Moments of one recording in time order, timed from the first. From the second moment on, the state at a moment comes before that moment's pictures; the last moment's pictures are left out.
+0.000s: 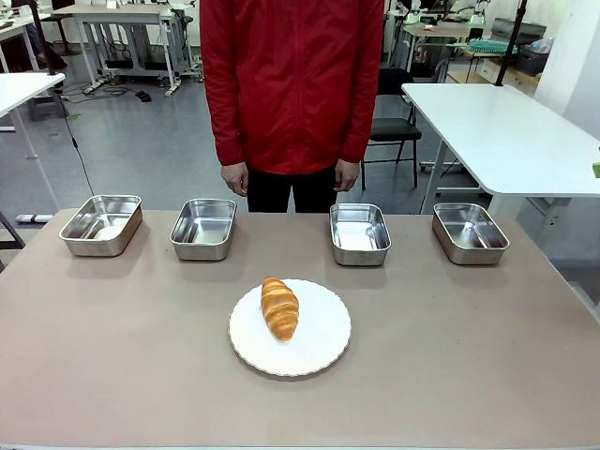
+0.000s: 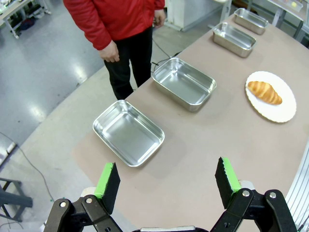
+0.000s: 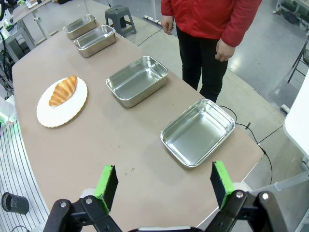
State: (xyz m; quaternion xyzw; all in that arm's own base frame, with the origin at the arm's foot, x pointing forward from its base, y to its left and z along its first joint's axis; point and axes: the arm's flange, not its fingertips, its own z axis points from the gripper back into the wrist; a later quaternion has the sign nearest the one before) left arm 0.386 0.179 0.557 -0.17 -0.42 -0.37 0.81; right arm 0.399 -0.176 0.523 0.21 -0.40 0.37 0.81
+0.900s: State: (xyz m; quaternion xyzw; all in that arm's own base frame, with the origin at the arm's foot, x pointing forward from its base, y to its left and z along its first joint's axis) left arm 0.386 0.179 0.557 -0.17 -0.42 -0.37 0.81; right arm 0.399 -0.176 0.523 0.21 -0.40 0.37 0.81
